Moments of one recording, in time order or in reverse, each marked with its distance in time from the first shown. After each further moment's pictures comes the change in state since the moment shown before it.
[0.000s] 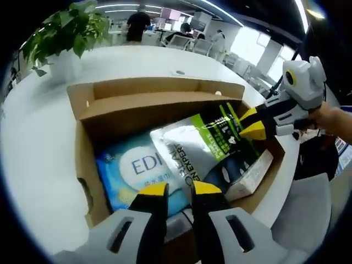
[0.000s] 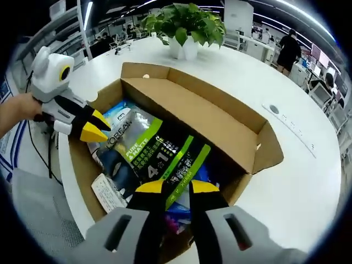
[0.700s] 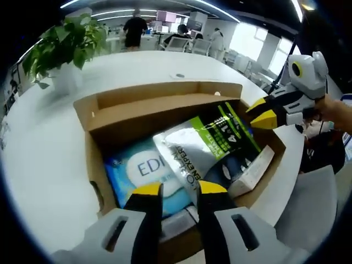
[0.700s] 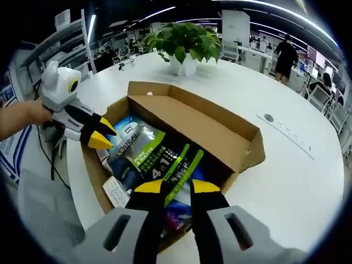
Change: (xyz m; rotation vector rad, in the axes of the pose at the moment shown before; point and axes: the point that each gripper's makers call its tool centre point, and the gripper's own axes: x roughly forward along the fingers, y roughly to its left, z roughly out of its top) left arm -0.014 -0.005 0.004 0.070 -0.008 0.053; right arm -0.026 0.000 0.010 0.014 -0.114 0.022
